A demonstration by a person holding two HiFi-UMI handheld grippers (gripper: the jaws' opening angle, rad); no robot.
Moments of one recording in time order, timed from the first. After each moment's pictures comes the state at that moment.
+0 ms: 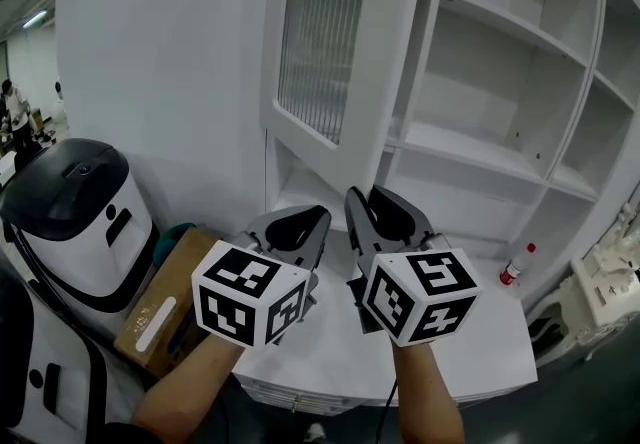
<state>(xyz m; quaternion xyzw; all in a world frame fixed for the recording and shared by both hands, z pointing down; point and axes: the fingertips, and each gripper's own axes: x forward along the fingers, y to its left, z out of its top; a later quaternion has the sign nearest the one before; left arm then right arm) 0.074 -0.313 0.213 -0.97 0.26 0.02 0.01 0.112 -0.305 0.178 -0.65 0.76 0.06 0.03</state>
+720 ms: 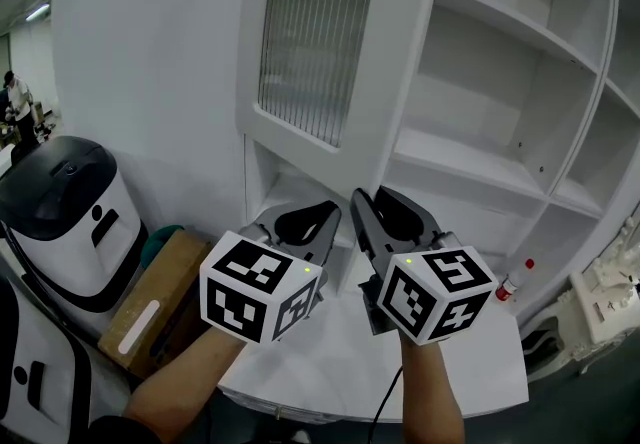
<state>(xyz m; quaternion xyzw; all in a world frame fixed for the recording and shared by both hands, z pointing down) 0.134 -0.337 0.207 -0.97 0.25 0.01 0.03 0.165 -0.331 0.180 -0.62 0.78 0.05 0.03</state>
